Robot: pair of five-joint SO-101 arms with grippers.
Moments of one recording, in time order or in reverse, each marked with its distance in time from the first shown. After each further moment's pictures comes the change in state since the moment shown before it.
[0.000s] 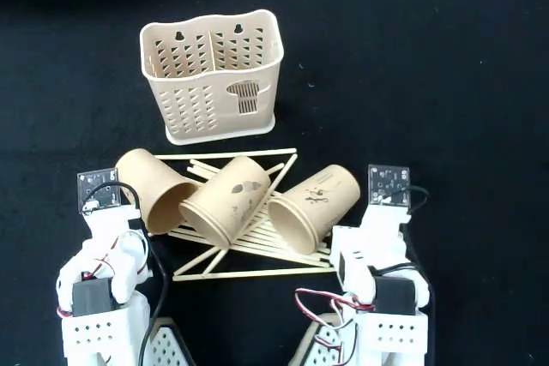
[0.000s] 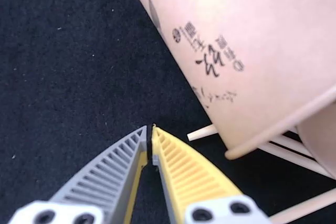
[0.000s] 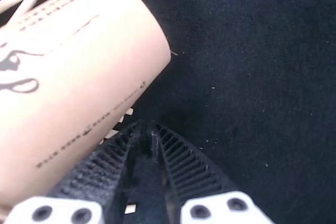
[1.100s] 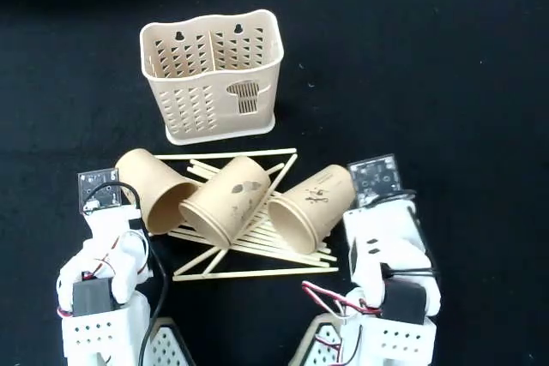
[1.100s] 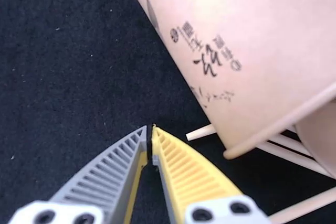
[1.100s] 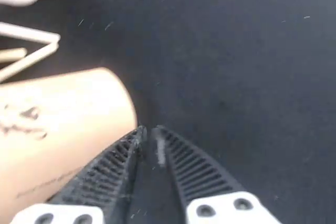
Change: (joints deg) left arm 0.3 0.0 0.0 0.0 0.0; right arm 3.8 0.0 -6.6 -9.9 29.1
